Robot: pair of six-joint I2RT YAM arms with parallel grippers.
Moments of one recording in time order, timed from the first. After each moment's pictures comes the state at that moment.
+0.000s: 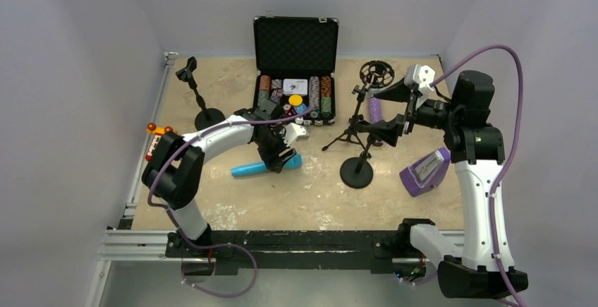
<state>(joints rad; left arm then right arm) -0.58 1.70 1.14 -0.70 0.33 0.48 -0.03 1.00 1.33 -0.71 -1.17 -0.45</state>
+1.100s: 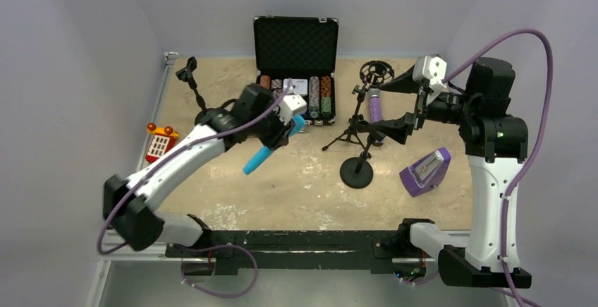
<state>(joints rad) -0.66 1.48 1.23 -0.70 0.20 0.24 -0.03 1.08 1.63 -0.98 -1.18 -0.60</state>
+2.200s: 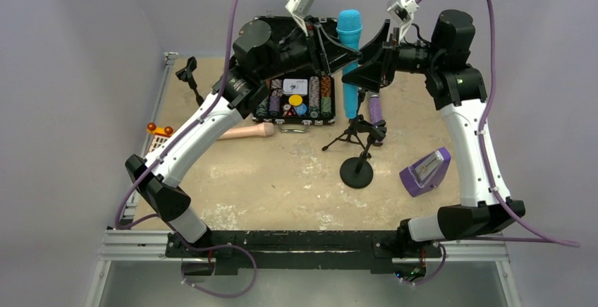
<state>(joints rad) -0.73 1.63 1.85 0.01 0.49 -0.57 0.15 1.40 1.77 -0.52 -1.17 0.13</state>
